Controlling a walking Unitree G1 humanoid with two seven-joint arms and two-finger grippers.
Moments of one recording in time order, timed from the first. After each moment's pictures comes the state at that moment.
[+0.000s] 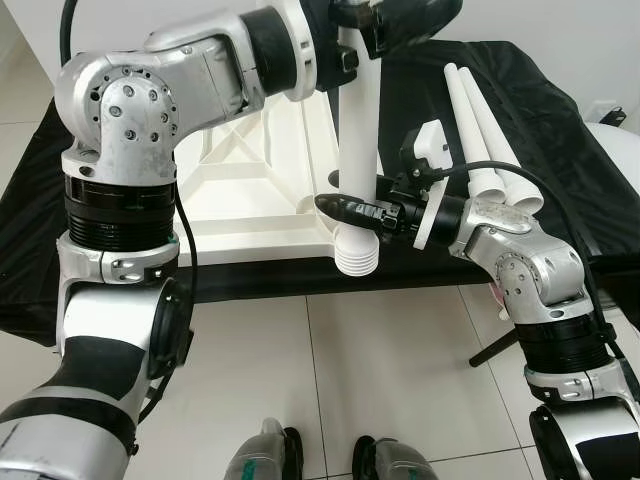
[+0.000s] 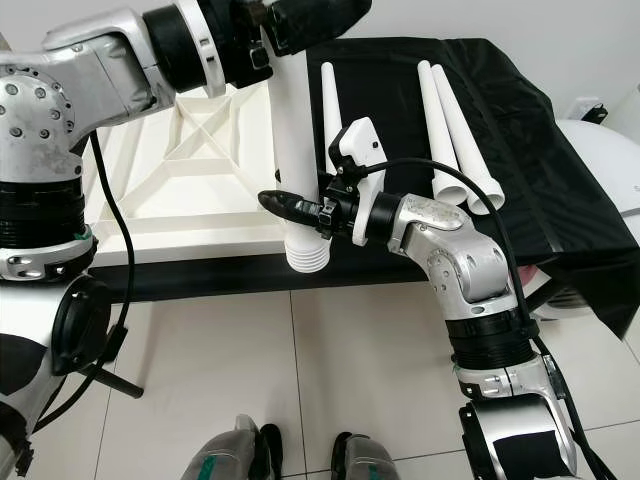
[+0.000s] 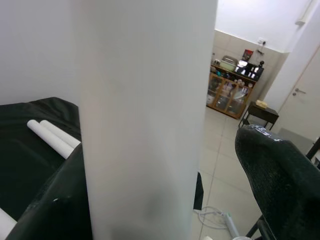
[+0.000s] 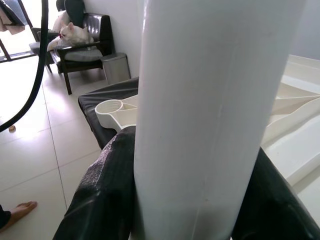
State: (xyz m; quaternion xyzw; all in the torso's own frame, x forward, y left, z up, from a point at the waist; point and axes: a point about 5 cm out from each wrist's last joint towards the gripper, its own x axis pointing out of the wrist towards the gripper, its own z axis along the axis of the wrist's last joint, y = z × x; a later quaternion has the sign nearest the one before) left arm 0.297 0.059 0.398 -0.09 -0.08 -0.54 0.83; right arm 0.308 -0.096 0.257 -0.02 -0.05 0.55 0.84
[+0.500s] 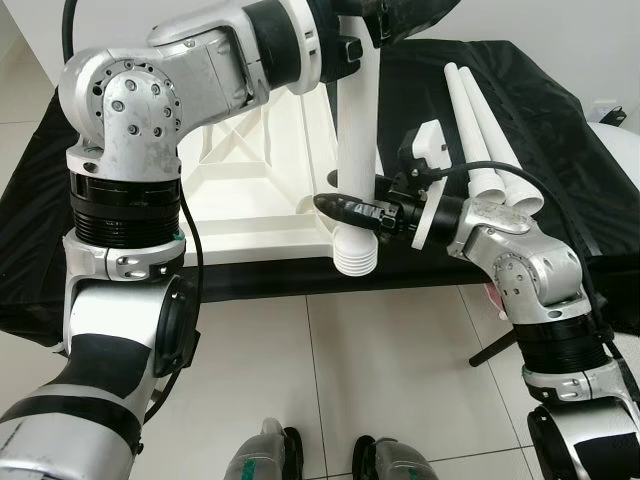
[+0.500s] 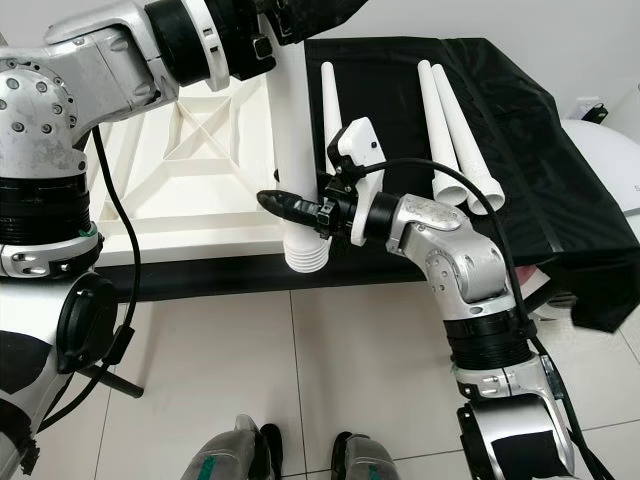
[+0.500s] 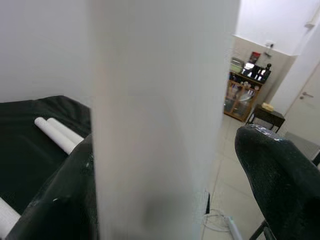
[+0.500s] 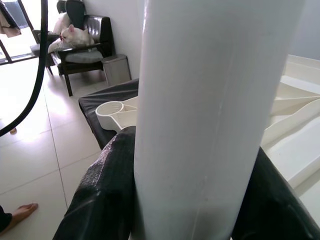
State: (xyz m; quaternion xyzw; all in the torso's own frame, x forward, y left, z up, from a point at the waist) left arm 0.300 0.059 0.399 -0.10 -0.08 -0.52 0.84; right arm 0.308 -0.095 0.257 -0.02 -0.05 0.55 0.84
